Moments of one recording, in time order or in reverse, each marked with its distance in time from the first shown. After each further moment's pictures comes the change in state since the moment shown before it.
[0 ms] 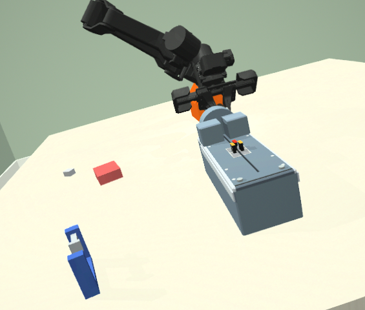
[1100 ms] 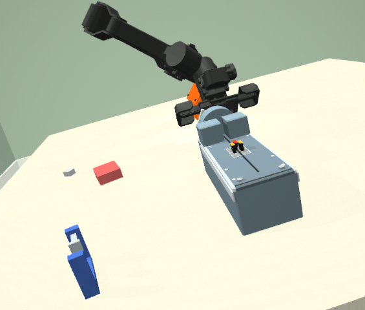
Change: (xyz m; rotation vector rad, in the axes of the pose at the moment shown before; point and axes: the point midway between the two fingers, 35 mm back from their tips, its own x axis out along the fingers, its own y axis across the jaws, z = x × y) arm 0.021 -0.001 -0.021 -0.009 0.003 0.013
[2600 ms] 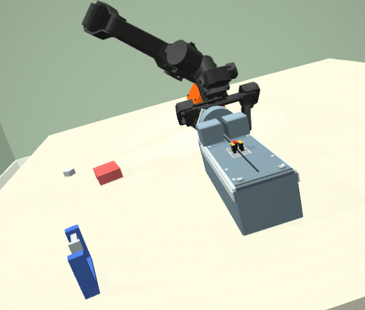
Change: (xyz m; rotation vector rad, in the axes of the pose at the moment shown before) arm -0.003 0.002 0.000 -0.008 0.014 0.008
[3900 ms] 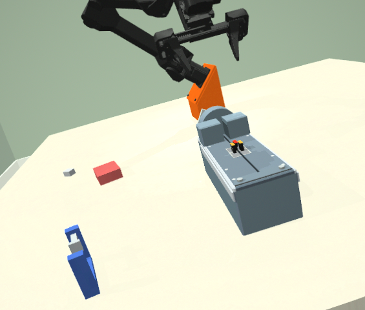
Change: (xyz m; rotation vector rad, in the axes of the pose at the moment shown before) arm -0.082 -0.009 0.137 0.053 0.014 -0.013
